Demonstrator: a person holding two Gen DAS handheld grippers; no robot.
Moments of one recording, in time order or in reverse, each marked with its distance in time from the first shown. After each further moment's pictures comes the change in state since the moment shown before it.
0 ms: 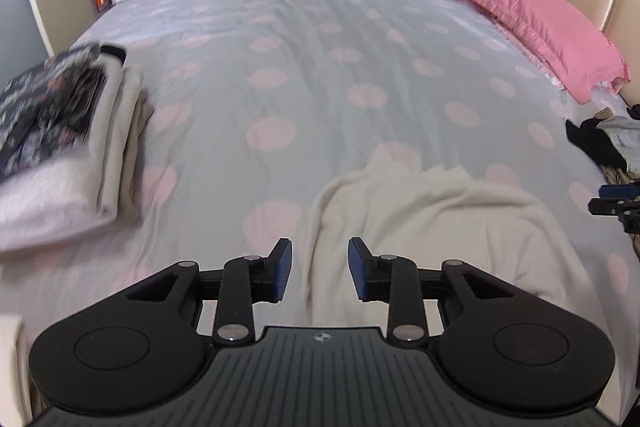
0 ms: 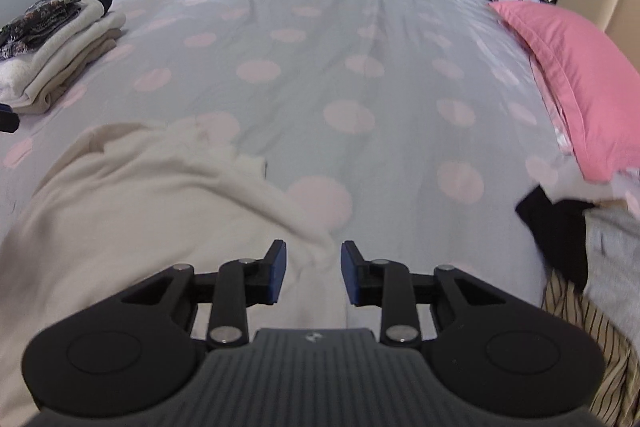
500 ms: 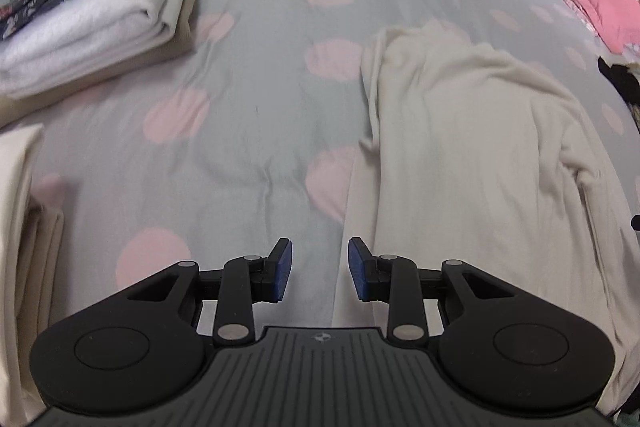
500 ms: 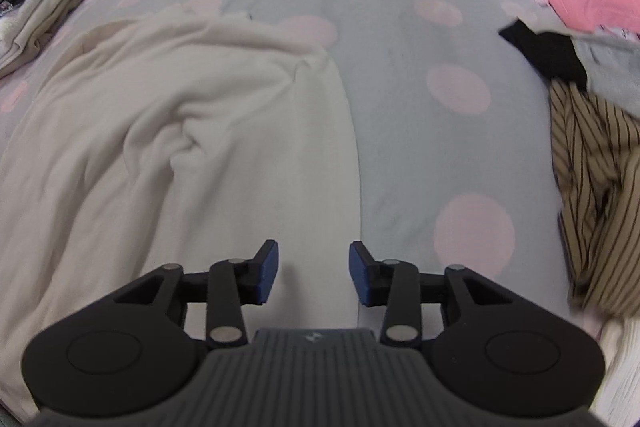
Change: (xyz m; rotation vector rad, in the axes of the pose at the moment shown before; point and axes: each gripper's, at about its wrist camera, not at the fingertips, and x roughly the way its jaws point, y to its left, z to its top) left arm -0.009 0.035 -0.109 -0.089 0.198 0.049; right arm -0.009 0.008 -0.123 0.177 0.189 -0.012
